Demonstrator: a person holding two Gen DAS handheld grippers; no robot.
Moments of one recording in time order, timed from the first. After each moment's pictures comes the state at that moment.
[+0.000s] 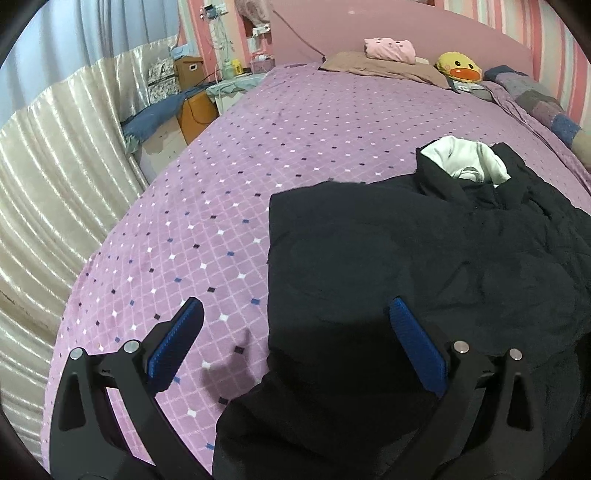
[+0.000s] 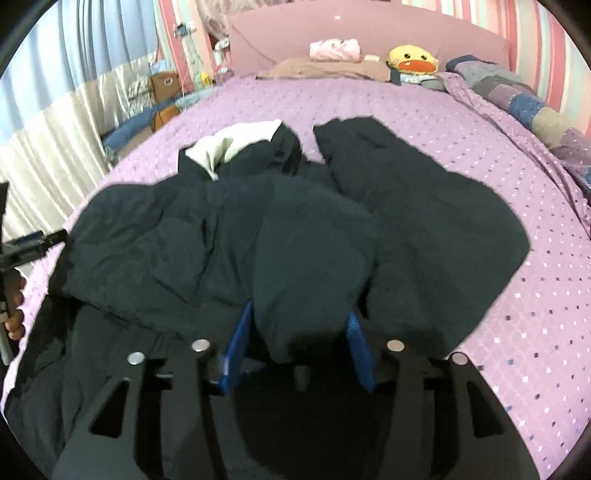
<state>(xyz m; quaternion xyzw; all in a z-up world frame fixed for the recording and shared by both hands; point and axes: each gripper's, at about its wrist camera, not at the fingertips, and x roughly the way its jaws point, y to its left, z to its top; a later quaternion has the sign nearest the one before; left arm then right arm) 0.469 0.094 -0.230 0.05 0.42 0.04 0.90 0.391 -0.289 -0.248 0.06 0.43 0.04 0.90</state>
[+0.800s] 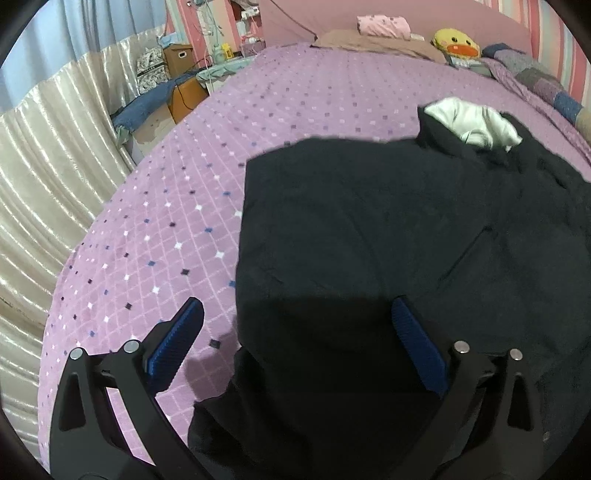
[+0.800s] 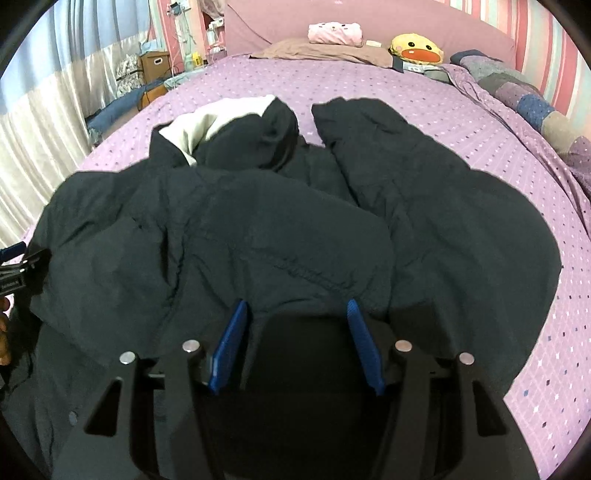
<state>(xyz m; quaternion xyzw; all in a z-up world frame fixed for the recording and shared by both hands) 0.489 0.085 -0.269 0.06 0.45 0.04 0.89 0.450 -0.268 -0.285 0.02 0.45 0.03 0.89</state>
